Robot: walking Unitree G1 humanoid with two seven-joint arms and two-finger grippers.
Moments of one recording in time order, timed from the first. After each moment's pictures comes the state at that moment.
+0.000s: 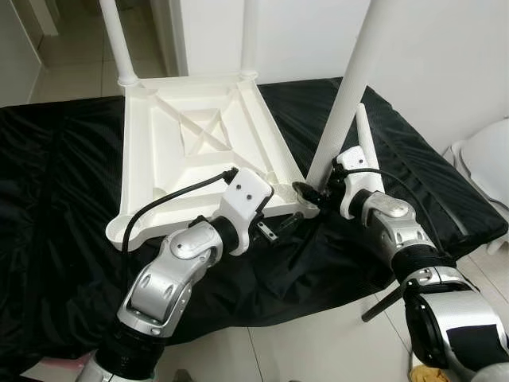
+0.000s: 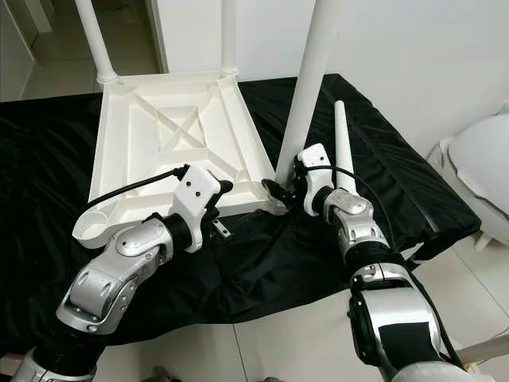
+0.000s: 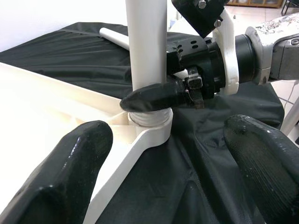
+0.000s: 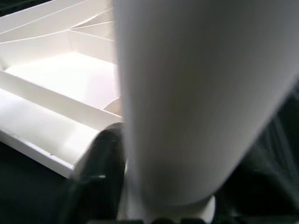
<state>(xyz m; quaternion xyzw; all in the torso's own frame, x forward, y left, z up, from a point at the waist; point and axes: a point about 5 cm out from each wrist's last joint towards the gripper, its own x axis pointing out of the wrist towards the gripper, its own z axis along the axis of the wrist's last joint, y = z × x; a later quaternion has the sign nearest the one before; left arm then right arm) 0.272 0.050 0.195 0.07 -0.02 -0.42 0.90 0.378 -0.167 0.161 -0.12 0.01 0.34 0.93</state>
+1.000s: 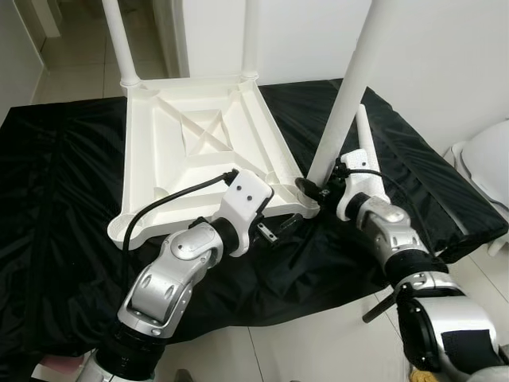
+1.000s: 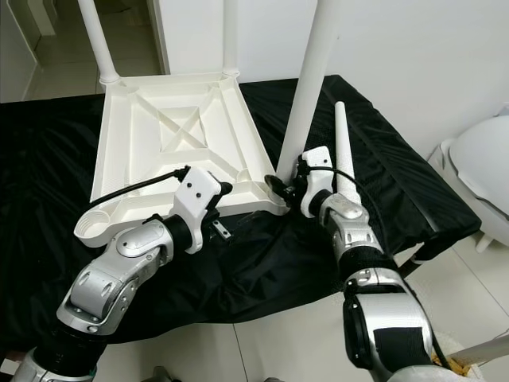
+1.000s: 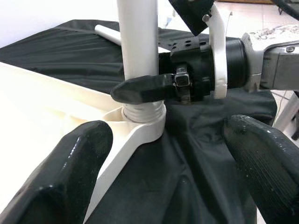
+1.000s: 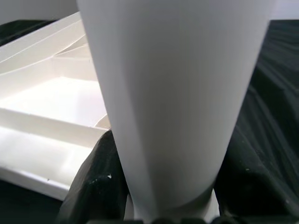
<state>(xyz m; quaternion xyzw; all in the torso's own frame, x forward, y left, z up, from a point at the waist) 0.271 0.049 0.192 0.08 -0.01 -0.43 0.90 0.376 -0.166 0.153 -0.04 0.00 0.26 0.96</state>
